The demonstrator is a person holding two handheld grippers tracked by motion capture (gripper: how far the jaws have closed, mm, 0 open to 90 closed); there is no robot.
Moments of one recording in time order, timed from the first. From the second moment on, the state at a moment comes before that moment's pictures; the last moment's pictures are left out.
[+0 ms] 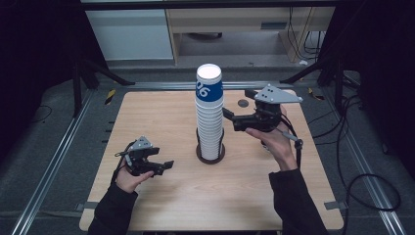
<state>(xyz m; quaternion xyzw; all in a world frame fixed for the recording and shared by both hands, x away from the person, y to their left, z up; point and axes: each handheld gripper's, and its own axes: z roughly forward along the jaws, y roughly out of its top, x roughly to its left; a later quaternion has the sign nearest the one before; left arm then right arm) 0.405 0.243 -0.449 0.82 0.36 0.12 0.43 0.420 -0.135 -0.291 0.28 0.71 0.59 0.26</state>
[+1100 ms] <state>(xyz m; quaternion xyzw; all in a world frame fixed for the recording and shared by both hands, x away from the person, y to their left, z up) 0.404 0.241 -0.448 0.82 0.36 0.12 0.43 0.459 -0.067 -0.284 0.28 0.70 0.61 0.23</state>
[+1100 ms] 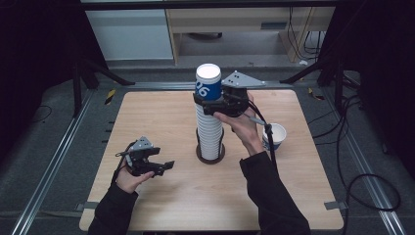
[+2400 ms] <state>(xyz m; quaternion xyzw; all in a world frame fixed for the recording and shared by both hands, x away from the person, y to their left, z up) 0.404 0.244 -0.445 0.82 0.36 0.12 0.44 0.441 -0.082 -0.216 0.25 0.66 0.65 0.28</state>
